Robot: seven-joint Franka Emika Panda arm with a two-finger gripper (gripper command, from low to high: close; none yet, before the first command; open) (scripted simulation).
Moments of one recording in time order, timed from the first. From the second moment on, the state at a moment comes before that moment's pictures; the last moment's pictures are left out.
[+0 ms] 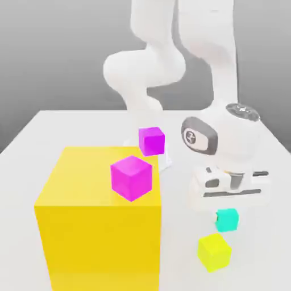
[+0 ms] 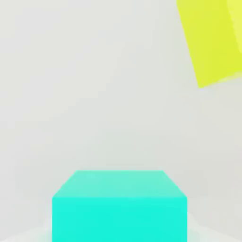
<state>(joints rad) 0.35 0.17 0.19 -2.80 -0.18 2.96 1.38</state>
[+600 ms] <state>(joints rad) 0.13 -0.19 0.06 -2.46 -0.02 2.28 0.60</state>
